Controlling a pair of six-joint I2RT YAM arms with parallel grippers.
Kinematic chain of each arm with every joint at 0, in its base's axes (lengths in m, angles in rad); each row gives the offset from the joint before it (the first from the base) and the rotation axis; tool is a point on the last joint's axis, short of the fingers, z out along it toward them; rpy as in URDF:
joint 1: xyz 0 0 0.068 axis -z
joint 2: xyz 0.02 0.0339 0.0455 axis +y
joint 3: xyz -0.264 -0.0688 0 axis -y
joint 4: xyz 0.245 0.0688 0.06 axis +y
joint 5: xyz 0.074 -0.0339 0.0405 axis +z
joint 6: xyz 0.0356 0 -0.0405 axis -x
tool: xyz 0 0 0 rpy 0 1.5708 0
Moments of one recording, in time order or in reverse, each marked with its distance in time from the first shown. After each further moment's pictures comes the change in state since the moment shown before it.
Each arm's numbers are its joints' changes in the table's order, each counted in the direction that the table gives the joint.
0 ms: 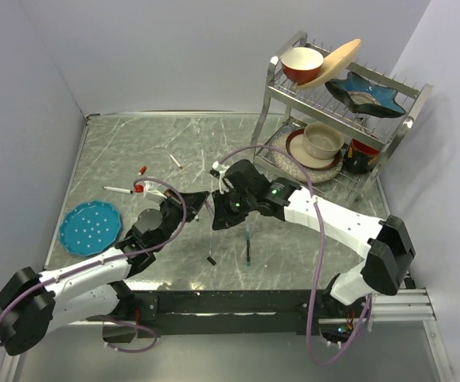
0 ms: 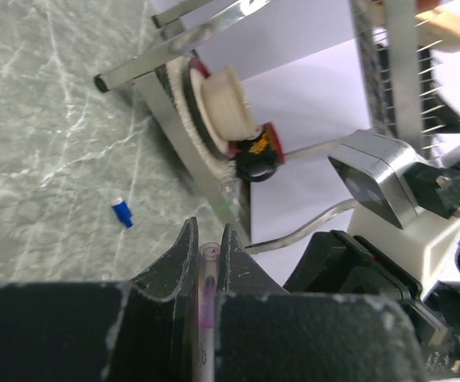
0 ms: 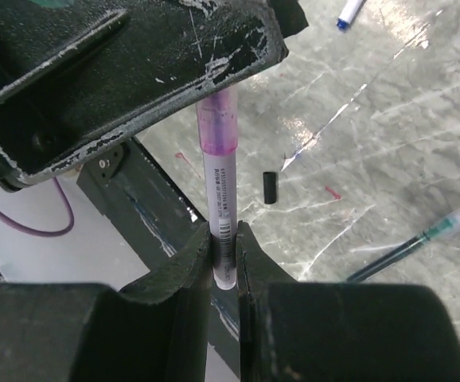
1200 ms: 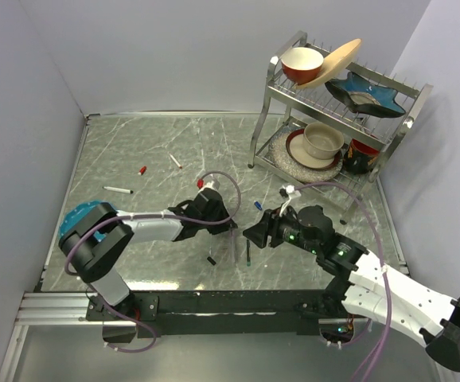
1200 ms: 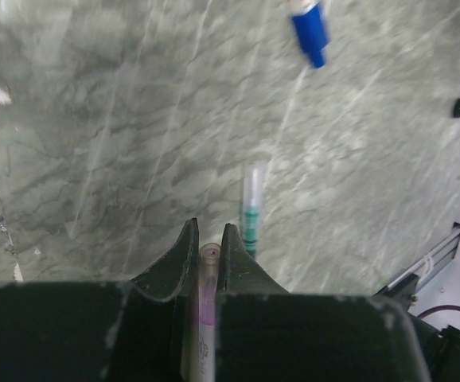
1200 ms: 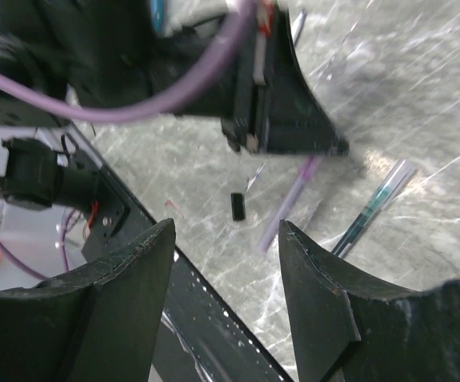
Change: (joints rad) left arm 0.034 0.645 0.438 0.520 -0.301 -0.142; right arm 0.066 -0.760 -0.730 -0.443 -0.170 -0.158
